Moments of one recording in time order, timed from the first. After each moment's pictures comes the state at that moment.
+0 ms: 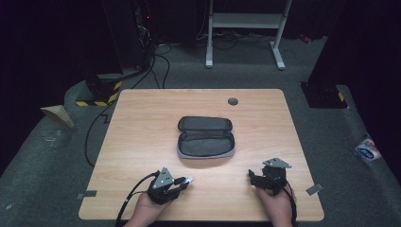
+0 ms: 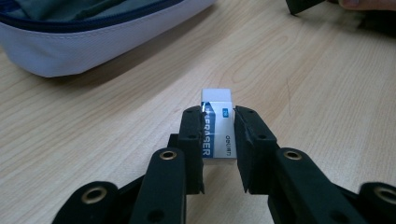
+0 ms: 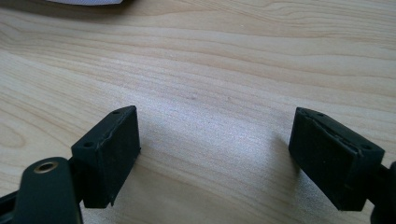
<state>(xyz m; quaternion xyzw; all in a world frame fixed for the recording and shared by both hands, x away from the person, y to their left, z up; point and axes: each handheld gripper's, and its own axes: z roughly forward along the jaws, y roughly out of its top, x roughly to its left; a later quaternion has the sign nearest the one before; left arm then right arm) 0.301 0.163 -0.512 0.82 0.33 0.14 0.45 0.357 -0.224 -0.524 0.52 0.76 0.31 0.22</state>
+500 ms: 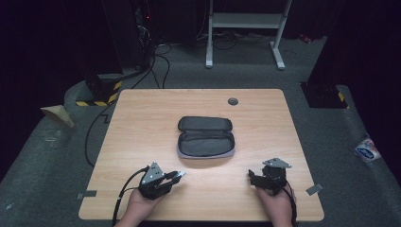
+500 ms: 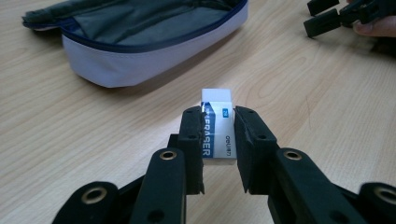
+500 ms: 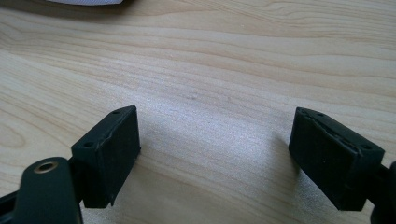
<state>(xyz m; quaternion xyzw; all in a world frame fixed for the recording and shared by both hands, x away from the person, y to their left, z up) 0.307 0.189 -0.497 0.80 0.35 0.16 0.46 0.357 -0.224 -0.524 0.52 0.76 0.31 0.22</state>
